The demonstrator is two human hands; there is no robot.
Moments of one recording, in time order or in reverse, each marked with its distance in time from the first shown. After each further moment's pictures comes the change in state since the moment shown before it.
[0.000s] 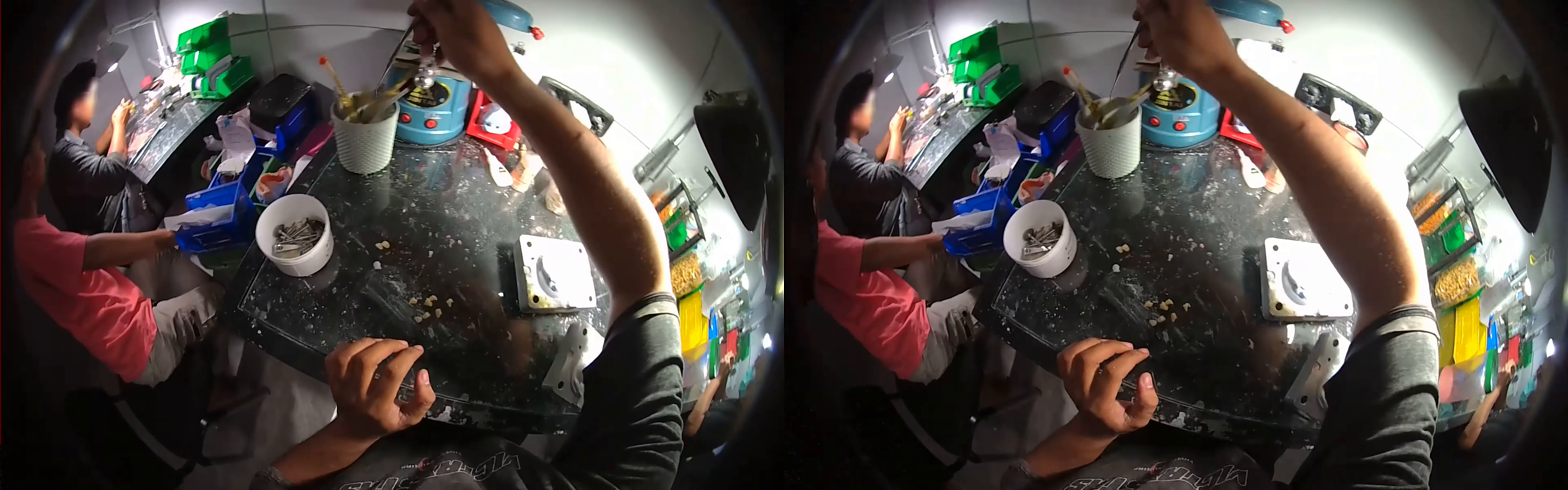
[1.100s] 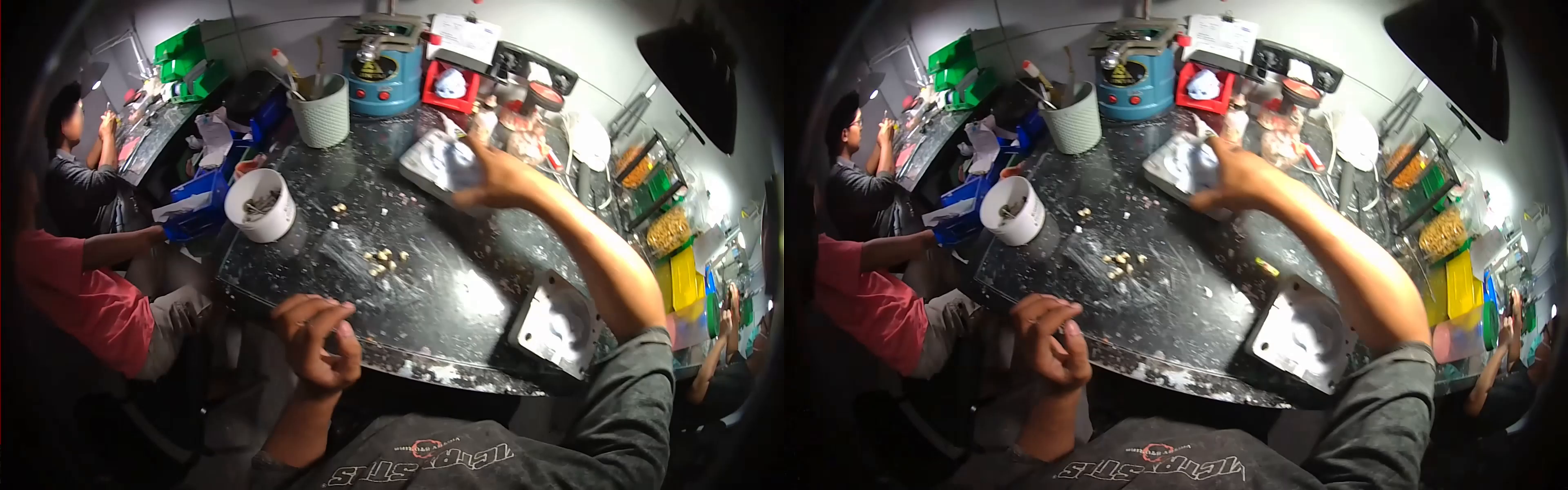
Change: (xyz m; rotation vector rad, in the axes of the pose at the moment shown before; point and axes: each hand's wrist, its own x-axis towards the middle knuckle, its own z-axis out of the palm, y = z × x) left_hand -0.005 -0.007 -0.004 -0.053 0.173 0.062; right_hand -0.217 0.056 -0.082 -0.673 -0.541 0.463
